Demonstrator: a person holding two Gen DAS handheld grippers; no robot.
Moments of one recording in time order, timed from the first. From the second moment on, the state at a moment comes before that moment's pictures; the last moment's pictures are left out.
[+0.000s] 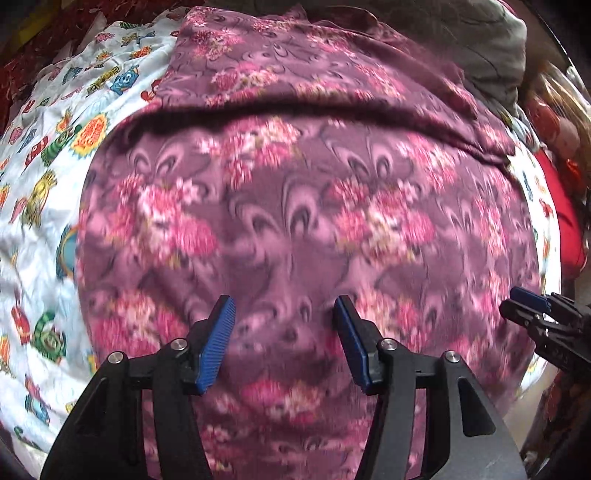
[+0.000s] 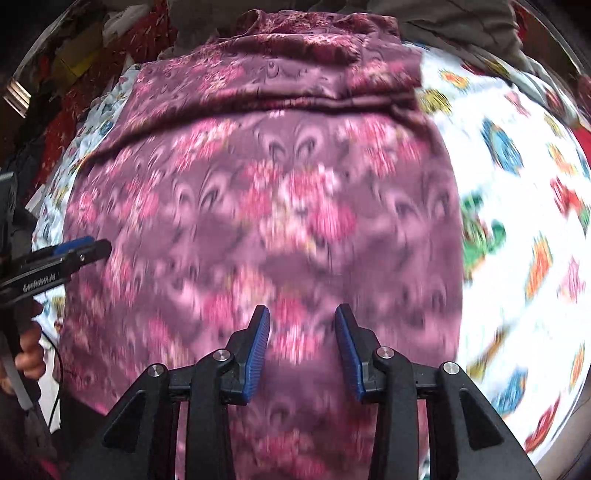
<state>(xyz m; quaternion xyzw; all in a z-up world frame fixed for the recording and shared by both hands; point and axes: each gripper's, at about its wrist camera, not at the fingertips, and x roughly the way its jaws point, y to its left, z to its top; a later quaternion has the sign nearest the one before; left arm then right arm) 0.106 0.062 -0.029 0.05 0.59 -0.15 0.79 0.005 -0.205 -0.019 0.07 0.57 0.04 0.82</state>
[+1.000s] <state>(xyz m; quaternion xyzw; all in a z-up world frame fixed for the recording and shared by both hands) 0.014 0.280 -0.042 -0.10 0.70 -0.15 0.69 -0.137 -0.279 -0.087 0.32 0.56 0.06 0.77</state>
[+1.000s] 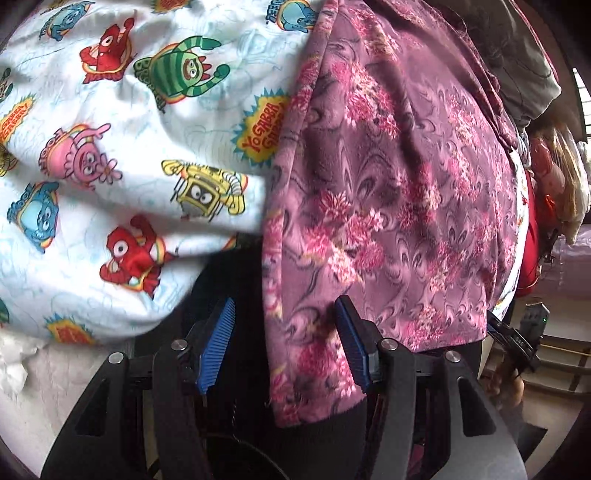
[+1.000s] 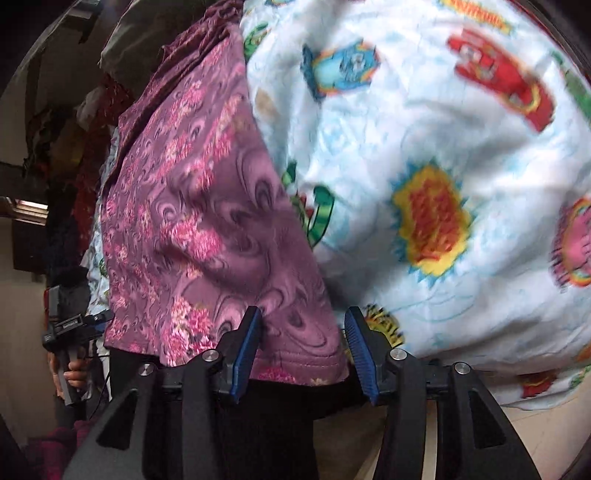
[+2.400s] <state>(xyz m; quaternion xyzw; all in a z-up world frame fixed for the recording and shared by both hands) 0.114 0.262 0.079 -0.31 0.52 -0.24 0.76 -0.056 -0.276 0.066 0.43 0.30 0.19 0.83</state>
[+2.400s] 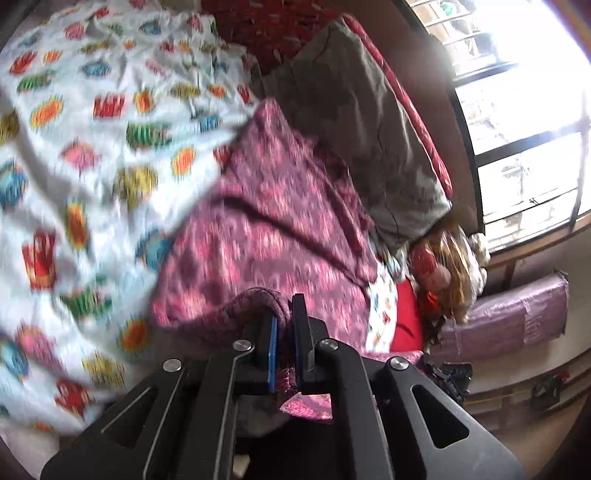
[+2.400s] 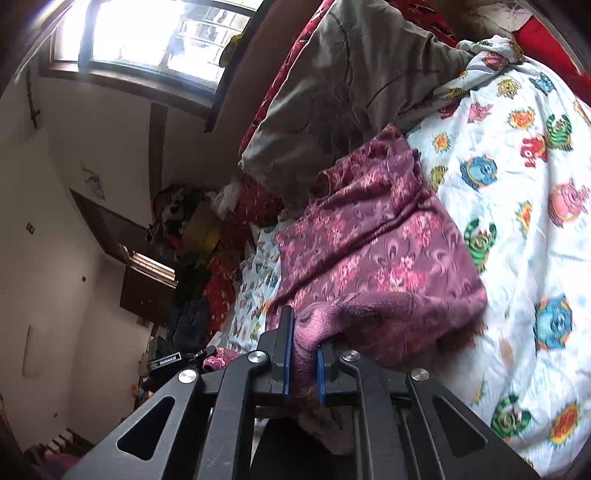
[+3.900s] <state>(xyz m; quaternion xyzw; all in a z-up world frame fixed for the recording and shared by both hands) 0.382 0.233 0.059 -0.40 0.50 -0.20 0.74 0.187 -0.366 0.007 0.56 0.22 0.05 0.80</state>
